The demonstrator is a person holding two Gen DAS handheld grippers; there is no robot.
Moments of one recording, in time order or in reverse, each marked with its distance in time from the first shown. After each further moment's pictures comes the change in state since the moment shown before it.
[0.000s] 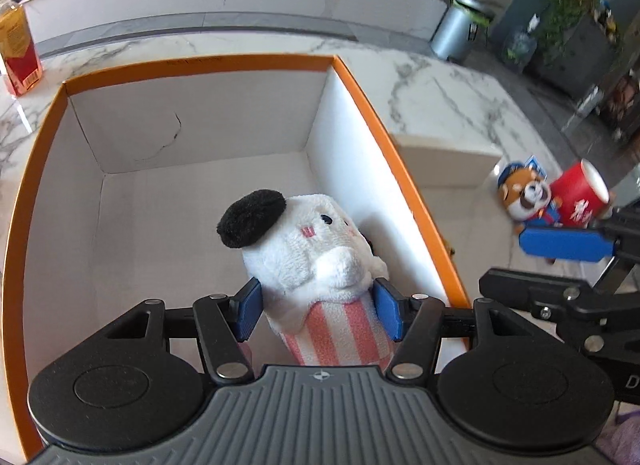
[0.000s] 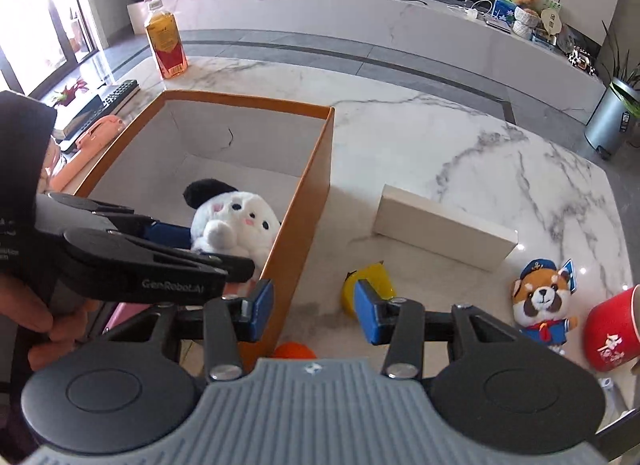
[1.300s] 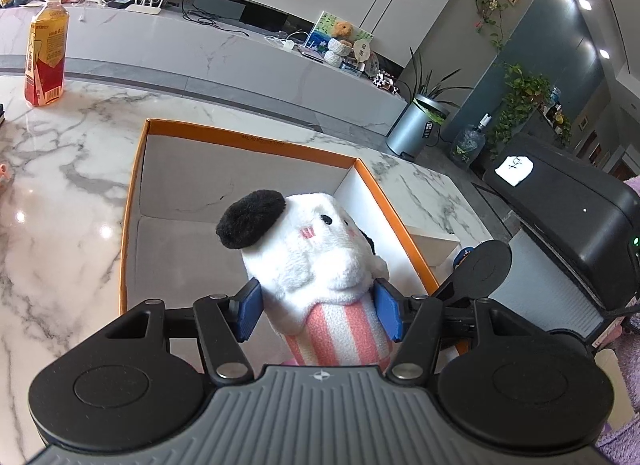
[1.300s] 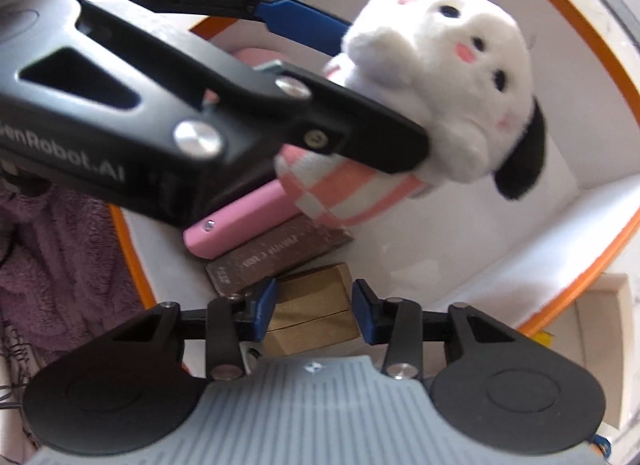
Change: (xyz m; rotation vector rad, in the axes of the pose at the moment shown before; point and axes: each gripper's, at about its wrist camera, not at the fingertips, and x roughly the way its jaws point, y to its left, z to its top) left arm -0.061 0.080 -0.026 -0.099 -0.299 -0.219; right arm 0.099 0.125 0.039 -0.659 0.565 0.475
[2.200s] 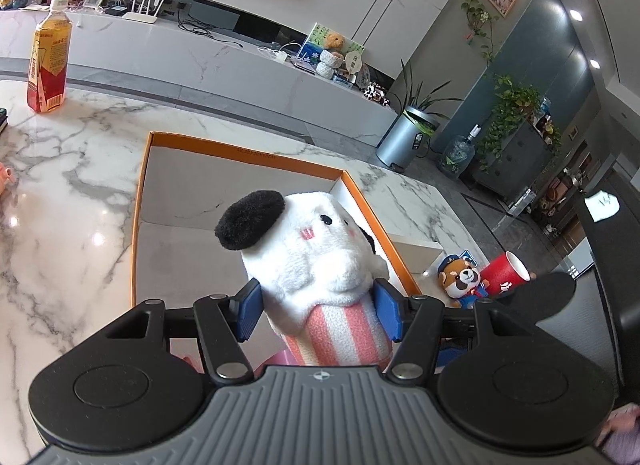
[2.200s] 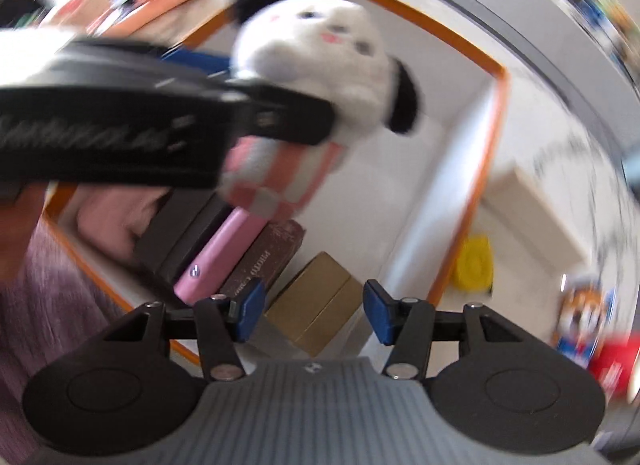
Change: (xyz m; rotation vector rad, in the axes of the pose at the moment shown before) left arm -0.015 -0.003 -0.001 -0.007 -0.031 -0.035; right arm -0.017 0.053 -0.016 0.298 -0.116 -0.424
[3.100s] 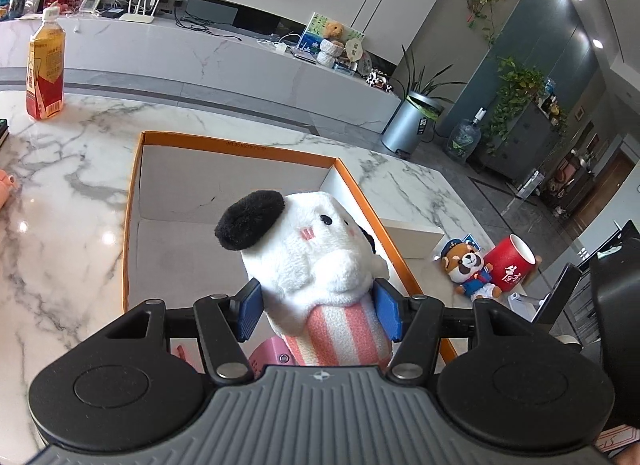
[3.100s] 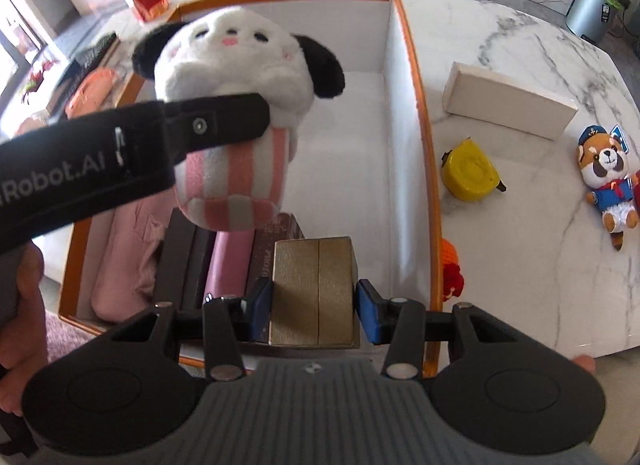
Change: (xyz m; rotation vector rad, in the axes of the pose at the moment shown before) left arm -0.005 -0.017 -0.003 0.039 0.029 0.030; right arm 0.008 -0.011 -0.027 0.657 -0.073 0.011
